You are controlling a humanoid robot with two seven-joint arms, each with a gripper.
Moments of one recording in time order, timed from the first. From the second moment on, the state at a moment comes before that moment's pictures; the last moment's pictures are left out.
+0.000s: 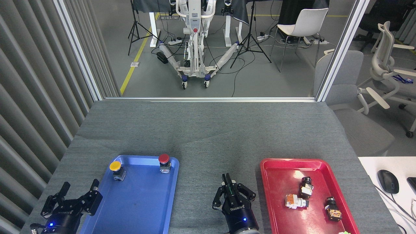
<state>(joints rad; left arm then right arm) -0.01 0.26 0.18 -1.33 -1.17 -0.25 0.17 -0.07 0.20 0.28 -1.28 1.60 0.08 -0.19</state>
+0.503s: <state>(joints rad) 0.01 0.27 0.18 -1.35 -1.14 -0.29 0.17 0.06 0.17 0.06 -1.42 1.58 0.03 -0.21</state>
